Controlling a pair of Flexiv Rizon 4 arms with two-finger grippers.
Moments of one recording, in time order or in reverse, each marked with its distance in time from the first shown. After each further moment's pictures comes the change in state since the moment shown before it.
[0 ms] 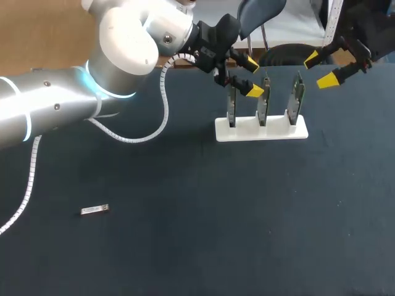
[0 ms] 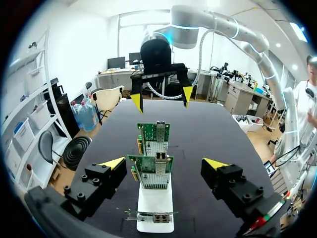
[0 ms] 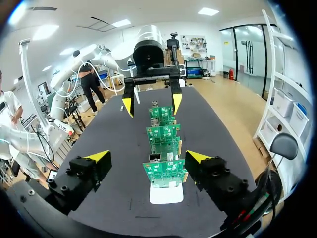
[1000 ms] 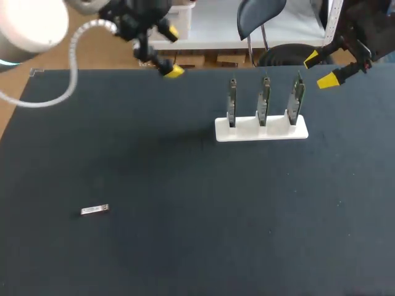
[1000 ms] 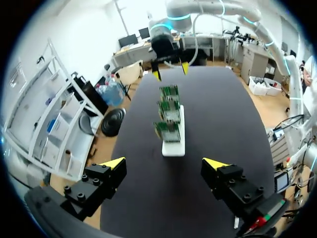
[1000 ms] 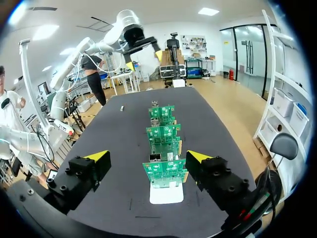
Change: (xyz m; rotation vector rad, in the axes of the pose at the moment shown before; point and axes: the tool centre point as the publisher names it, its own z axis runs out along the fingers) left arm 0.056 -0.028 -0.195 -0.258 0.395 0.085; right arm 0.000 0.000 0.000 0.000 0.000 0.000
